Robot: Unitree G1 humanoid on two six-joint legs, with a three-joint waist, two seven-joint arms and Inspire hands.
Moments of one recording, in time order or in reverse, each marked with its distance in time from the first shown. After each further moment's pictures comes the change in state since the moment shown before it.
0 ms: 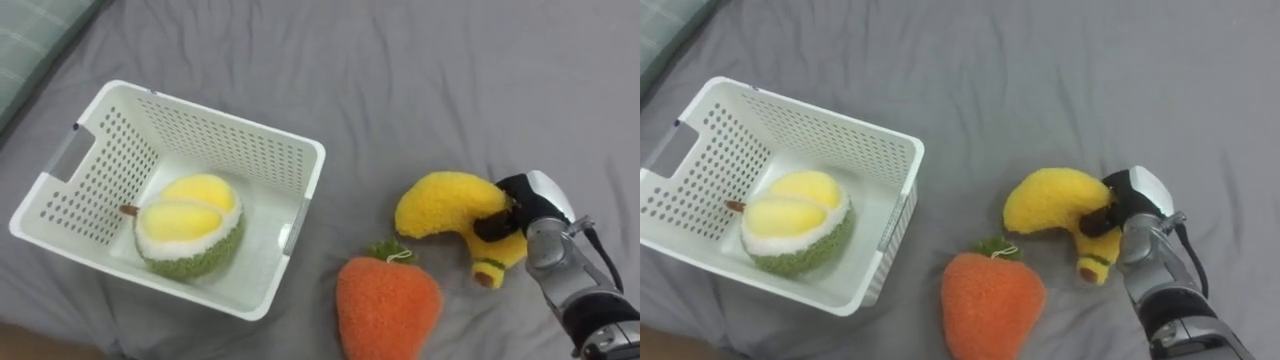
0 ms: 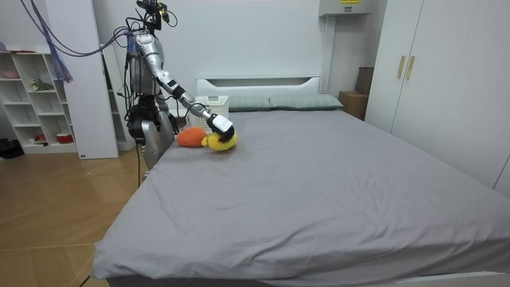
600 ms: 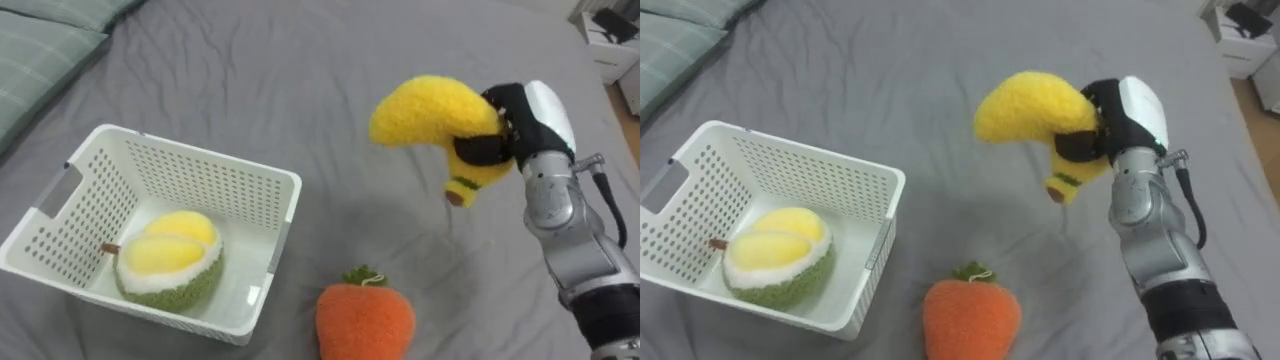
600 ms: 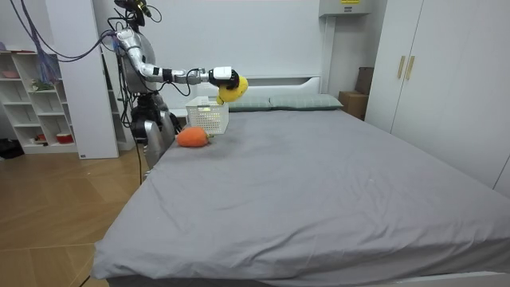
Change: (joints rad) left arm 0.105 -0.003 0.068 -0.082 0.026 0.001 -0.006; right arm 0.109 -0.024 -0.081 -0.626 -0.012 0.021 0.011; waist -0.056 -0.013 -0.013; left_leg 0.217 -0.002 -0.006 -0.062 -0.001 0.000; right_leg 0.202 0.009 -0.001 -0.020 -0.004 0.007
